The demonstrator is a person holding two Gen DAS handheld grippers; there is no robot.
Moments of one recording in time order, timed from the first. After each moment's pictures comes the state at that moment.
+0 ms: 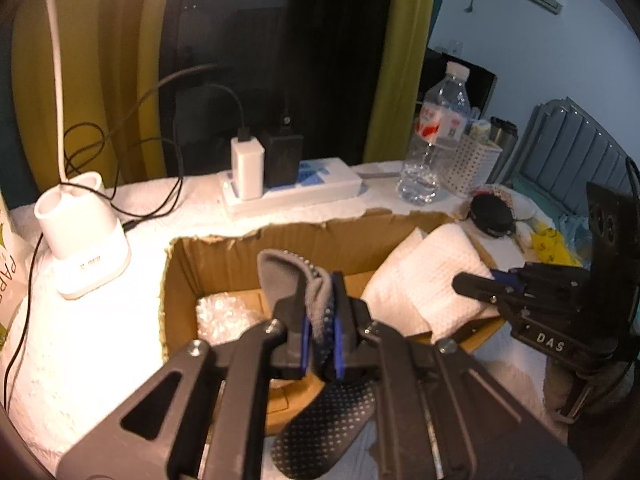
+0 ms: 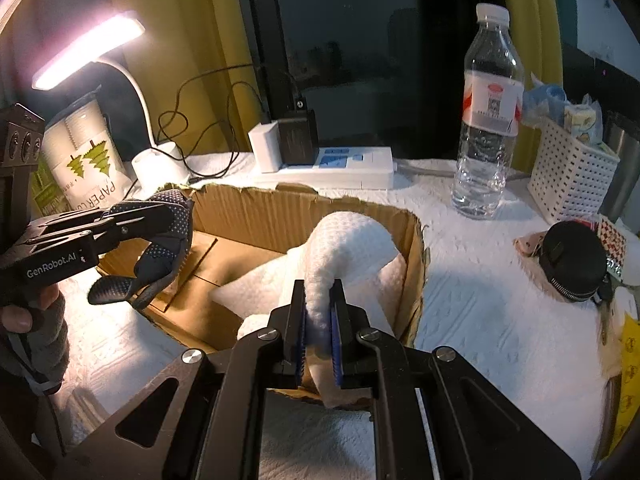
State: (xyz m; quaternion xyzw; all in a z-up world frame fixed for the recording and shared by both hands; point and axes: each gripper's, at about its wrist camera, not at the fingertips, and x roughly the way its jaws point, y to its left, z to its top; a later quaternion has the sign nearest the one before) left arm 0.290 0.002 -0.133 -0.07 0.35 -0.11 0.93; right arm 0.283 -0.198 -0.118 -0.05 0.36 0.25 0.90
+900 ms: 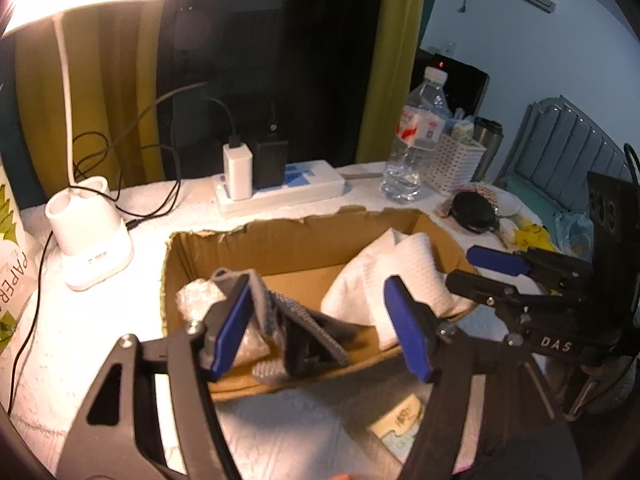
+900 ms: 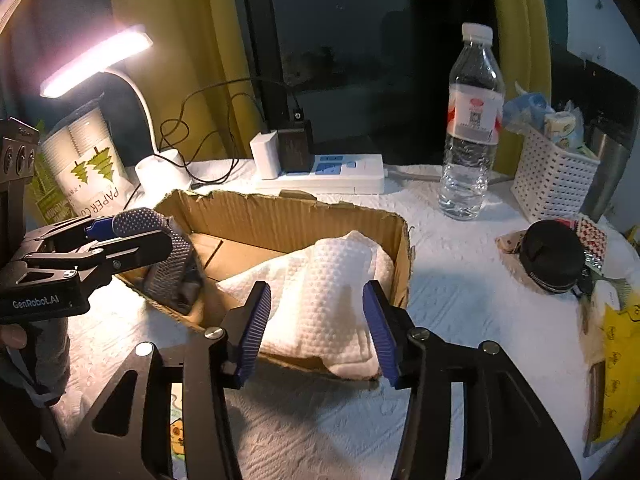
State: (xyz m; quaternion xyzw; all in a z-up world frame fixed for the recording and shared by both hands) left arm 0.260 -0.008 -0.111 -0.07 0.34 -0.11 0.93; right arm 0.258 -0.205 -0.093 -0.05 0.35 0.23 0.91
